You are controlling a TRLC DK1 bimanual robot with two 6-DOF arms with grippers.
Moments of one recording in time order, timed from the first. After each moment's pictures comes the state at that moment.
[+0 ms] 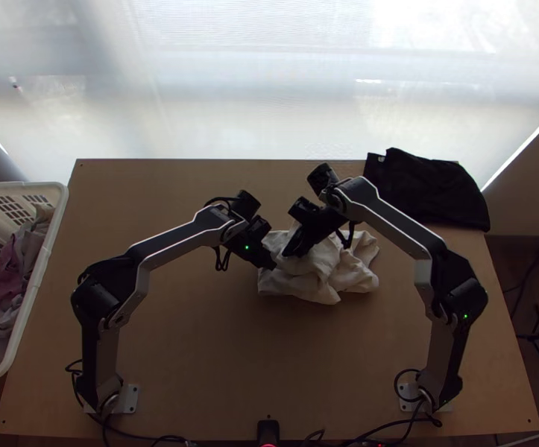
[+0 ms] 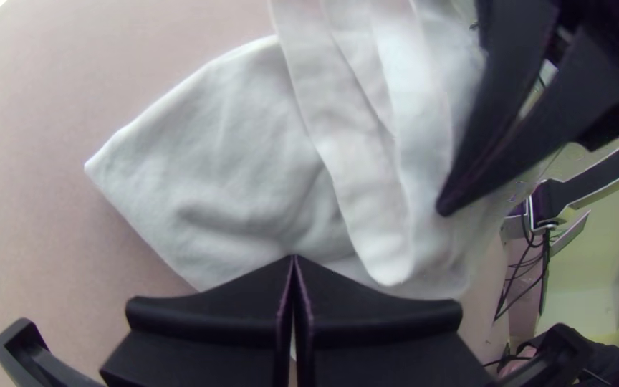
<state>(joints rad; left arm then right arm) -0.62 2.08 1.55 -0.64 0.48 0.02 0.53 2.02 1.66 -0.98 -0.69 -0.42</state>
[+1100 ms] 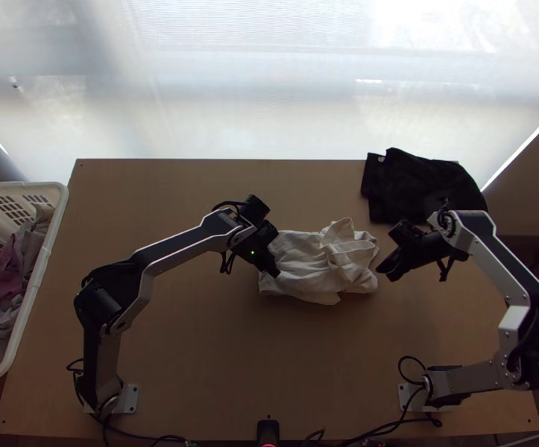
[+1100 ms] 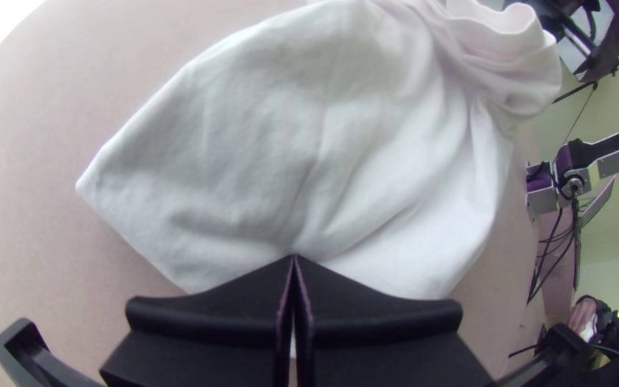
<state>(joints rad) -0.68 2.09 1.55 -0.64 0.37 0.09 0.02 1.55 1.12 -1.05 -0.50 -0.73</state>
